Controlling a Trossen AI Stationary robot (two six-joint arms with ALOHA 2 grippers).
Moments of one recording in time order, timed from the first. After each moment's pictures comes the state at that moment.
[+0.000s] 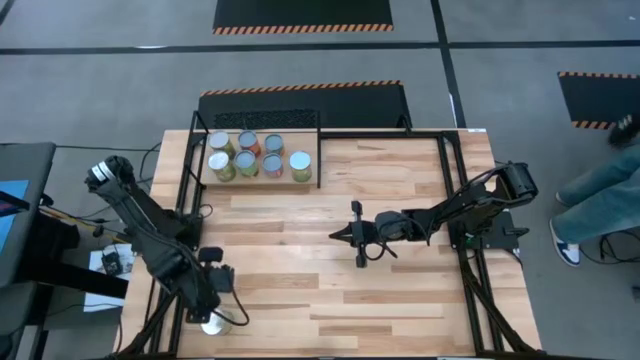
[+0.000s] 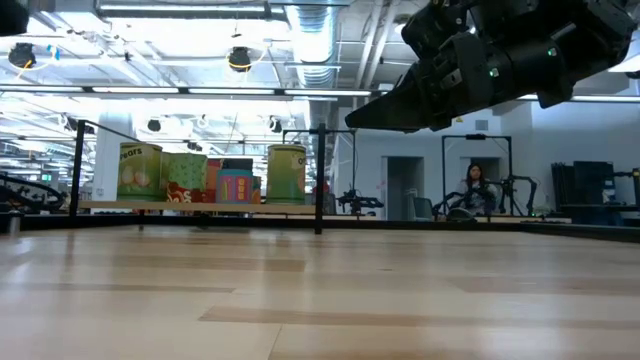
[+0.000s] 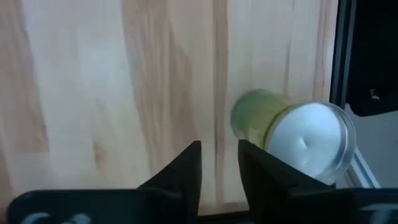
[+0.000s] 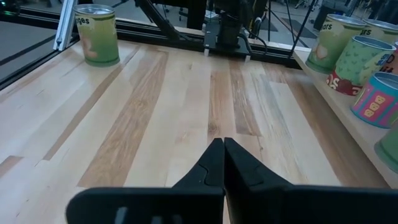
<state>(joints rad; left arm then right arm) -0.85 1.31 1.04 -1.06 -0.02 -0.84 0.18 1.62 0.58 0.79 0.16 -0.08</state>
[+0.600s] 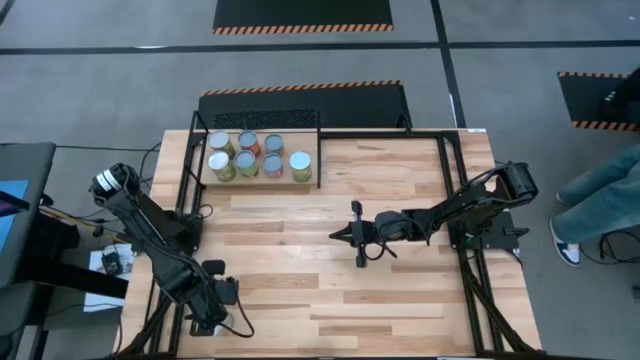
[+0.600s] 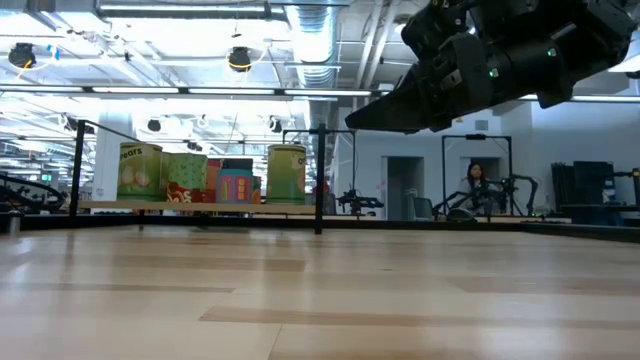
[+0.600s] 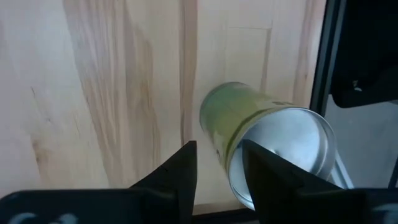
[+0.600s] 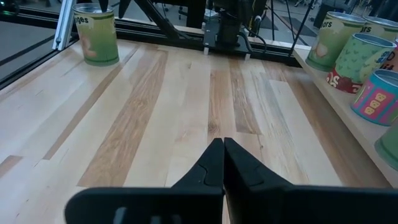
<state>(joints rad) -0.87 1.43 1.04 -0.95 0.08 -0.91 0.18 1.62 0.58 0.78 0.16 -0.07</state>
